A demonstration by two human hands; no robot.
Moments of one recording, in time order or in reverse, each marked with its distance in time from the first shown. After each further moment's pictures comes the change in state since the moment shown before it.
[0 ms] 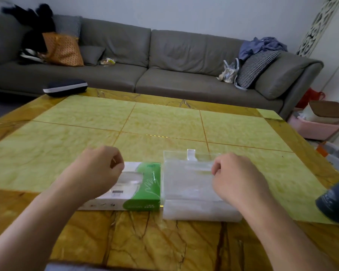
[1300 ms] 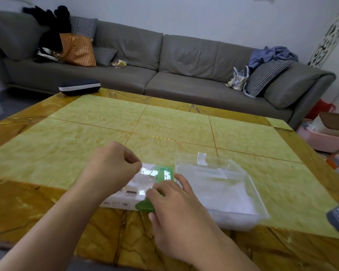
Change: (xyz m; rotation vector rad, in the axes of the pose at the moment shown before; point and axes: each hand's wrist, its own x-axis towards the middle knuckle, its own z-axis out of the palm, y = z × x) left_hand 0.003 -0.006 0.006 -0.249 0.109 -0.107; right_hand -0.059 -0.082 0.048 0.030 -0.081 -0.768
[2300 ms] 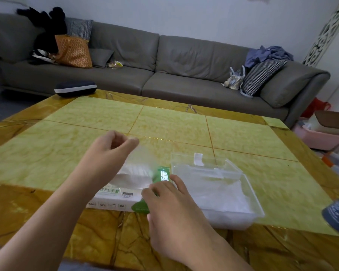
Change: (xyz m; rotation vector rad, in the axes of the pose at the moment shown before) left_hand 0.000 0.011 -0.008 -0.441 0.027 0.002; right_hand 0.004 0.001 0.007 -0.089 -0.017 0.007
